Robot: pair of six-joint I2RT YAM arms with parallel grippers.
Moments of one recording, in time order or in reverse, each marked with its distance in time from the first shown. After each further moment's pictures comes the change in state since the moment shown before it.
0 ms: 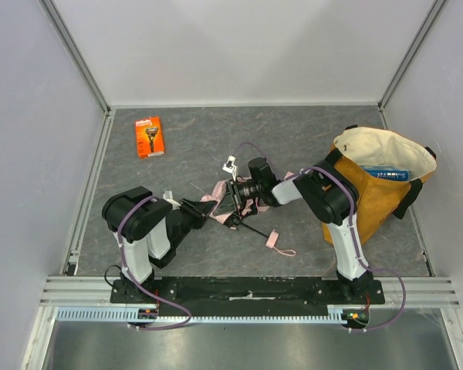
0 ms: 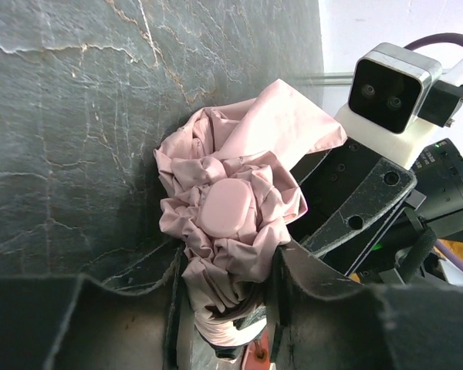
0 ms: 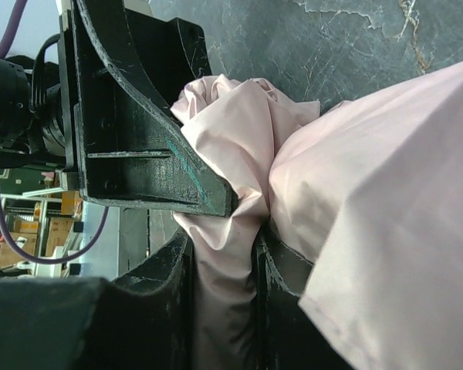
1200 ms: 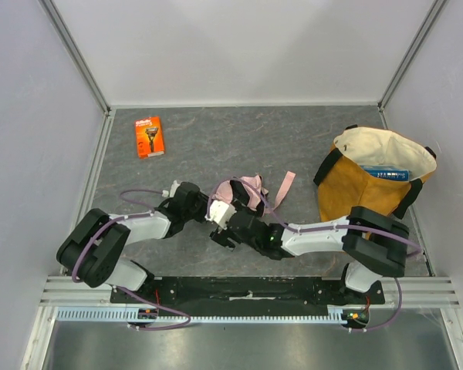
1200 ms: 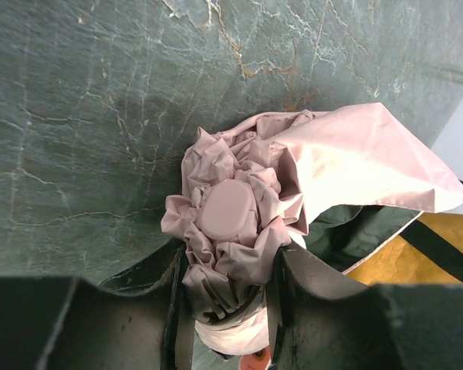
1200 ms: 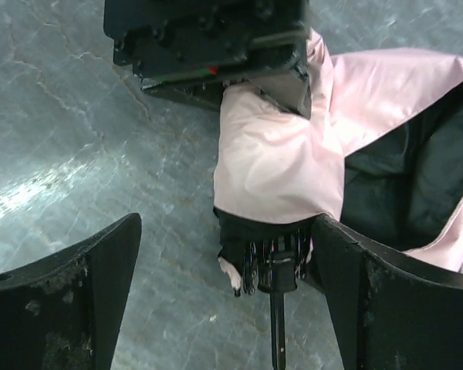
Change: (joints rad) left arm -0.001 -0.444 0.369 -1.287 0.069 -0.059; right arm 0.524 -0.625 -0.323 -0.360 1.320 -0.633
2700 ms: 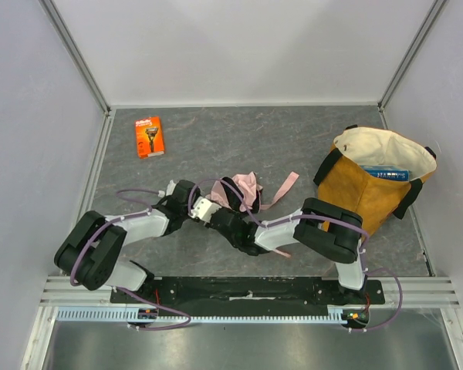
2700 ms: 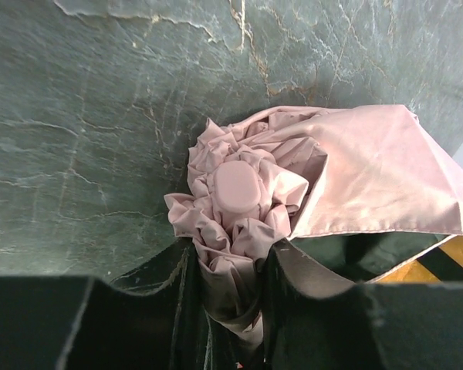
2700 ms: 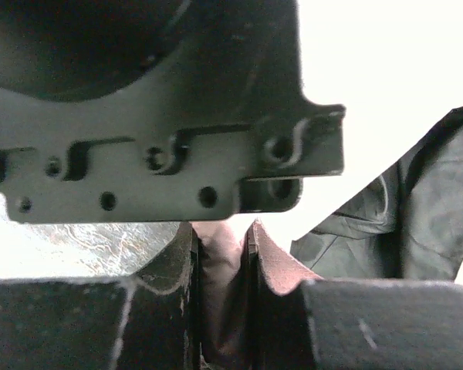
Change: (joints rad) left arm 0.016 -0.017 0.049 -0.143 -0.011 -0.003; right arm 0.018 0.377 0.173 0.247 0.282 -0.176
